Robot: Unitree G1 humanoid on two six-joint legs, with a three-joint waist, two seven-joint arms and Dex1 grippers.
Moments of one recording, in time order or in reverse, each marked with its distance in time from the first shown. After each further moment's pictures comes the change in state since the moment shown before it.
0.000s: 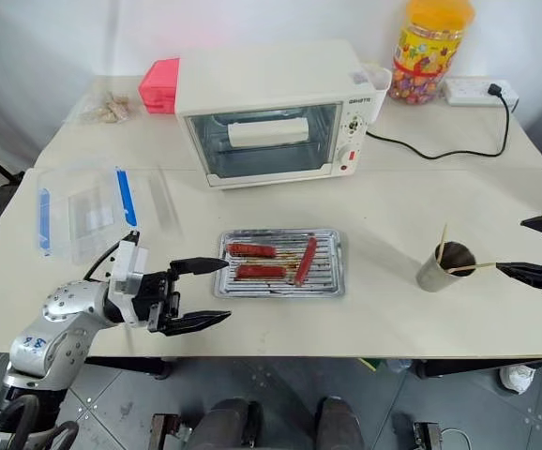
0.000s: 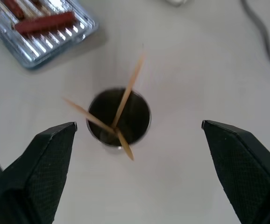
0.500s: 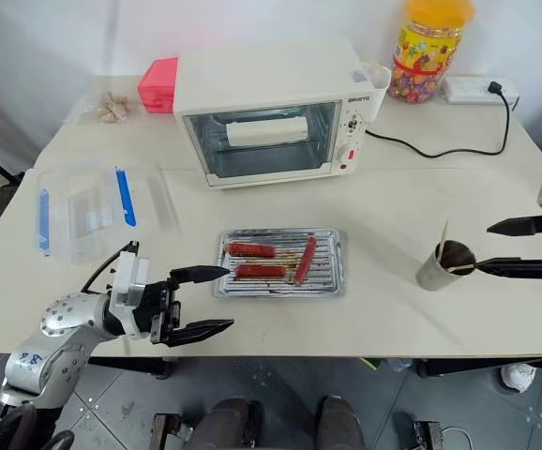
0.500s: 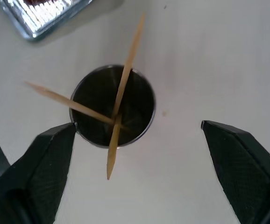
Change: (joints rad) left arm 0.083 0.003 0.008 -0.098 0.000 0.010 0.059; right arm -0.478 0.032 0.448 0.286 -0.204 -0.033 0.185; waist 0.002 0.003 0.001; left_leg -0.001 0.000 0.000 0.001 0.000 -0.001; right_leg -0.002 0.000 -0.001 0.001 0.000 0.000
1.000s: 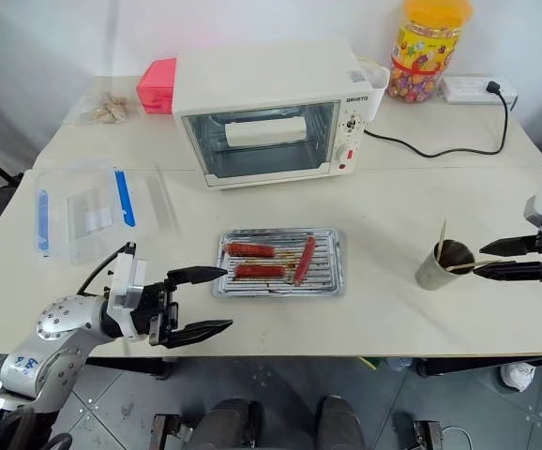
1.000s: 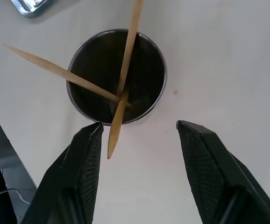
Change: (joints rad) left arm 0.008 0.007 0.010 -0.006 0.000 0.003 0.015; right arm -0.042 0.000 0.094 0.049 -0.009 -0.025 0.005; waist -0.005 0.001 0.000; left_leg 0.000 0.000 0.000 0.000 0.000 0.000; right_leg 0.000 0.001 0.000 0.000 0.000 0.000
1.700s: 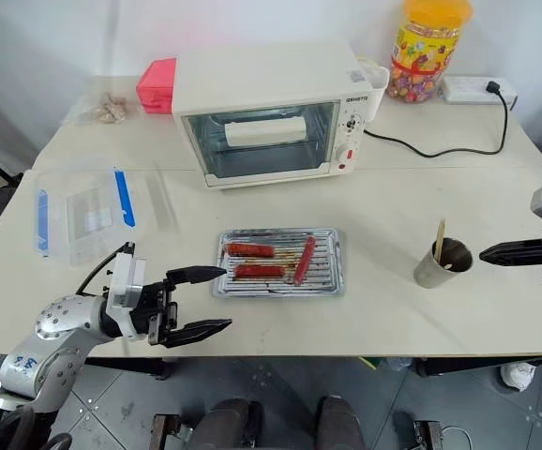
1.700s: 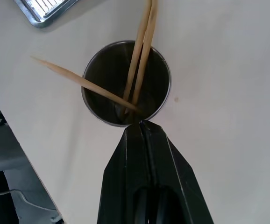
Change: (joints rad) left arm 0.000 0.000 0.004 0.002 0.000 0.000 -0.002; right arm -0.001 -0.049 0.011 -0.035 0.061 0.034 0.001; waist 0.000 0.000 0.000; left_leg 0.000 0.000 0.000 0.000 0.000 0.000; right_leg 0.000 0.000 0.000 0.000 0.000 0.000
